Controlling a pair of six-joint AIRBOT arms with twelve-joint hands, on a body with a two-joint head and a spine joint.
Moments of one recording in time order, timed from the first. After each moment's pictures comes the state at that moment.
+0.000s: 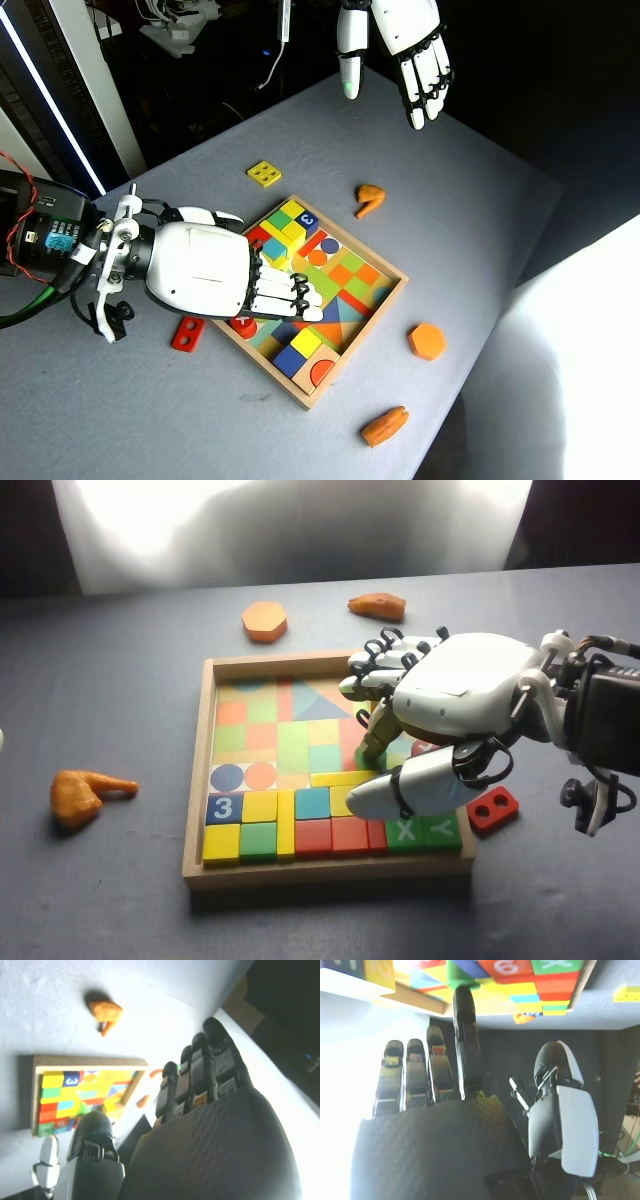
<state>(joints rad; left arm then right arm) -0.25 -0.43 0.70 0.61 0.93 0.54 -0.22 -1.19 1.06 0.64 0.17 -1.74</state>
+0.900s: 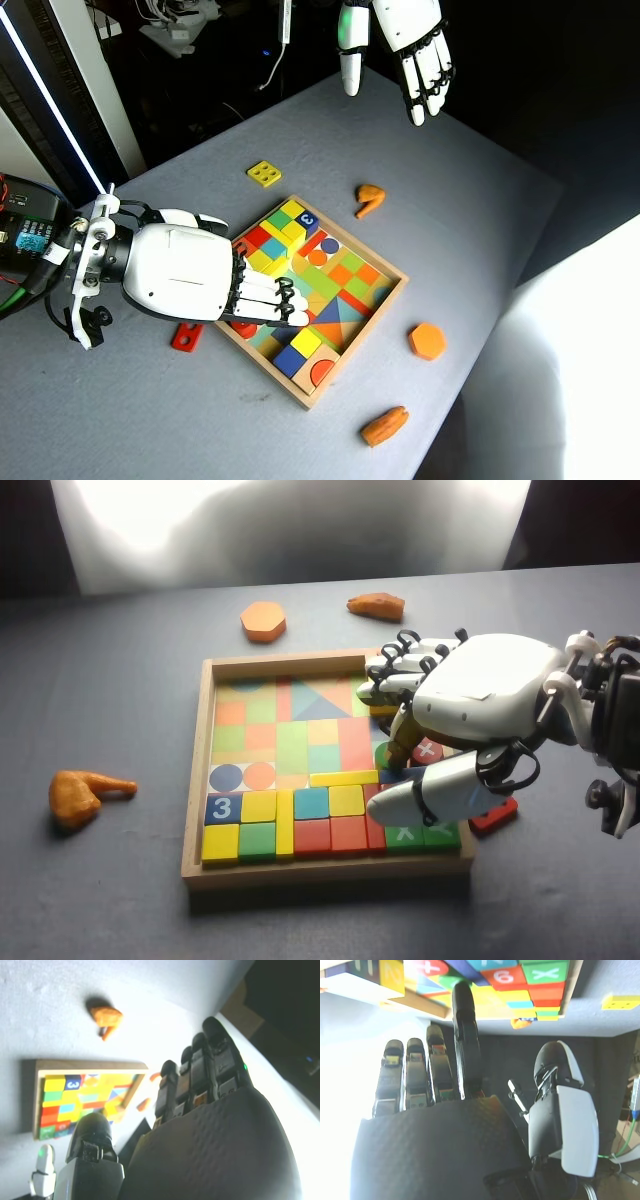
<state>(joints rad) -0.28 -0.43 0.70 0.61 0.98 0.58 -0.21 -1.14 1.02 0.64 0.15 -1.76</state>
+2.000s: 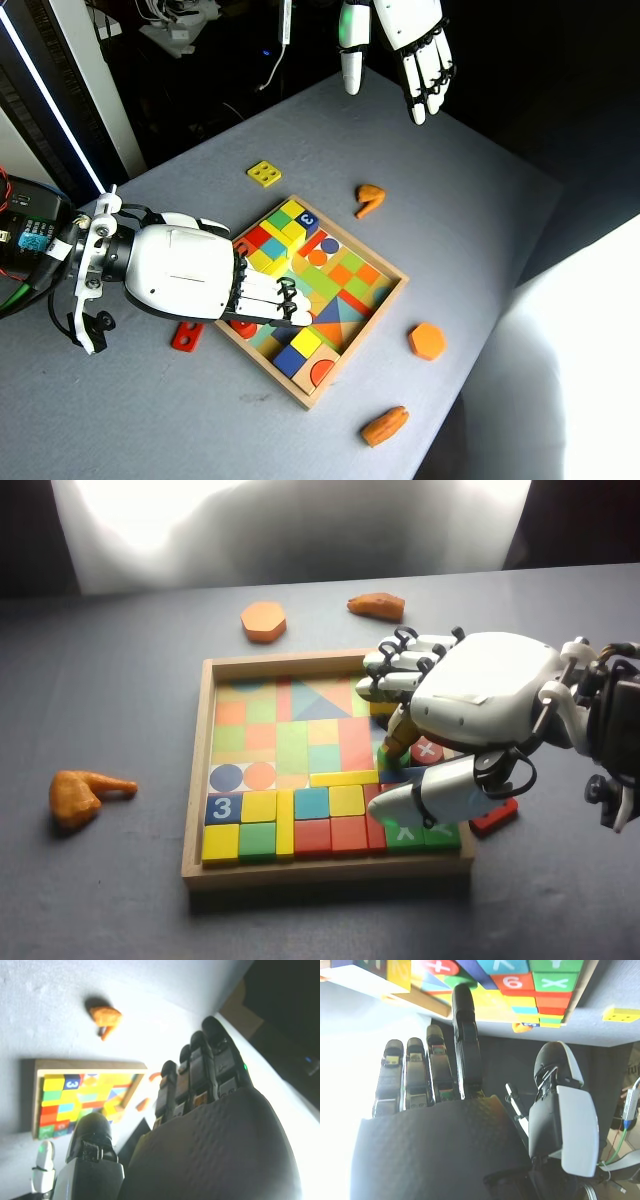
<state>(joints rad) -0.31 -0.43 0.70 0.61 1.00 0.59 -0.22 -1.14 1.02 0.64 0.19 -1.83</state>
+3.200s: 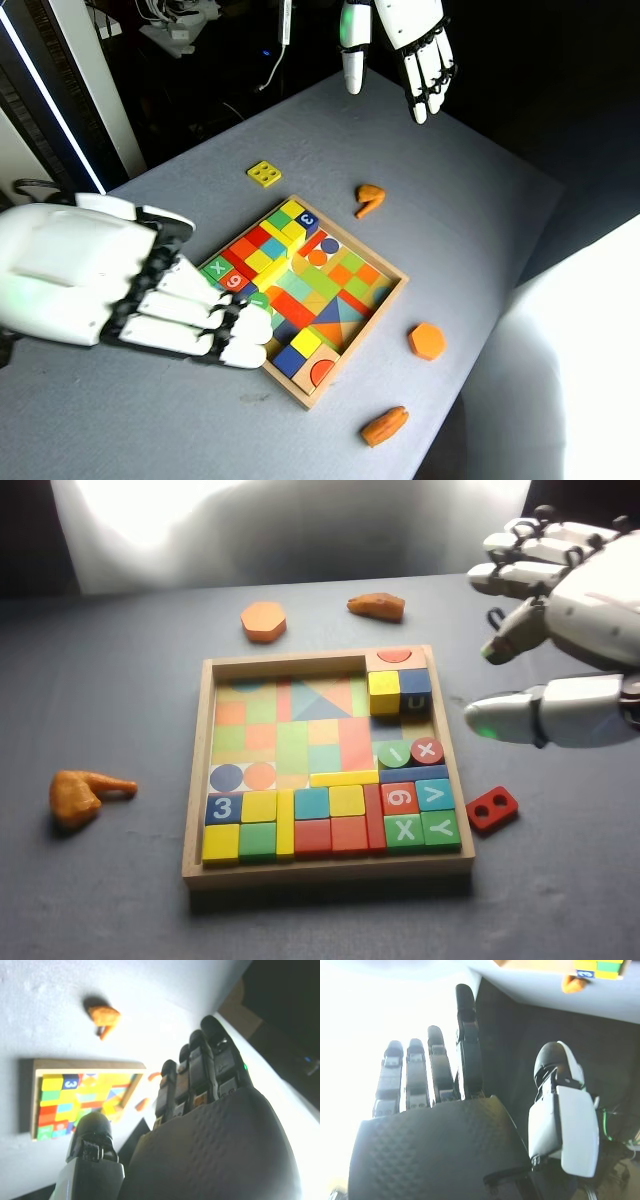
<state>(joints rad) -0.32 -0.43 0.70 0.61 1.00 0.59 -0.18 -0.78 0.77 0.65 0.35 -1.80</state>
